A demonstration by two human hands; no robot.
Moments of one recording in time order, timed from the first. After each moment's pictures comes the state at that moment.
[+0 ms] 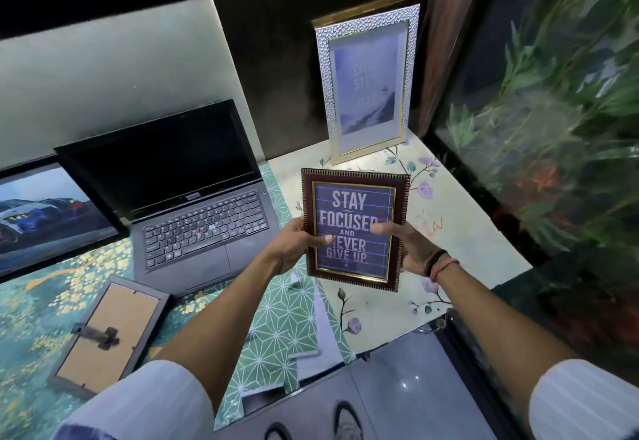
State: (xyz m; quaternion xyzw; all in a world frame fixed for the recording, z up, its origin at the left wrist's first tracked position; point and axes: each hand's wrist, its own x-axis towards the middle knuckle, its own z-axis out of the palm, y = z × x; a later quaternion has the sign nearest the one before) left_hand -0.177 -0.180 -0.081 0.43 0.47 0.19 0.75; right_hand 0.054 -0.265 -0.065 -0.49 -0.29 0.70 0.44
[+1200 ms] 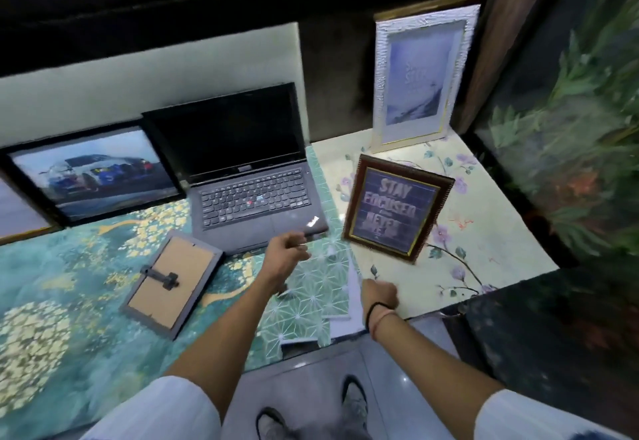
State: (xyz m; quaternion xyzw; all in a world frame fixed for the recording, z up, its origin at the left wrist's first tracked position) left_hand -0.298 -0.254 -0.106 0.43 0.64 0.28 0.58; right_hand -0.116 -0.337 -0.144 -0.83 -0.05 0.46 0.32
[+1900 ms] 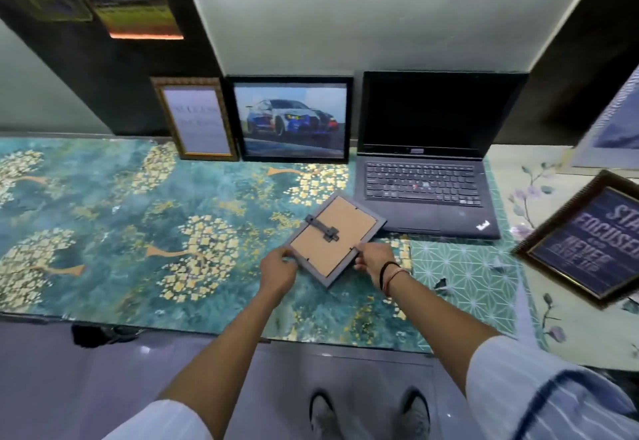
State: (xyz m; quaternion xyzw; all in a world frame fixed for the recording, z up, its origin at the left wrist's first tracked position) left_hand -0.640 -0.348 -0.134 0.35 0.81 0.25 0.40; right_hand -0.443 -0.272 -0.142 -0.70 -0.23 0.63 0.25
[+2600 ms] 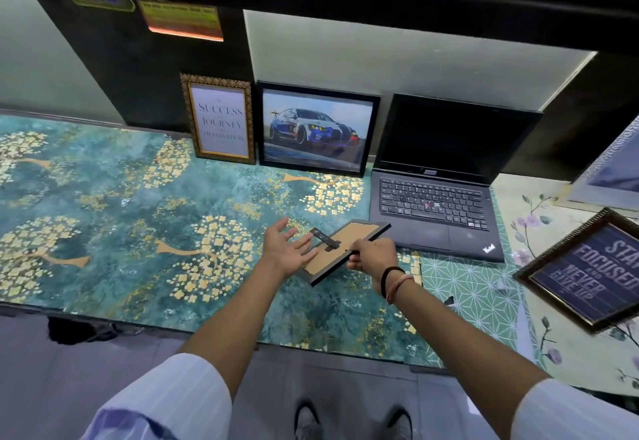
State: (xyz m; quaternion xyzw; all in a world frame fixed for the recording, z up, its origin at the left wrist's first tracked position) left_hand -0.691 -0.298 -0.113 -0.13 0.45 0.53 0.71; right_hand -0.496 -0.288 -0.070 -0.68 -0.33 0.59 0.29
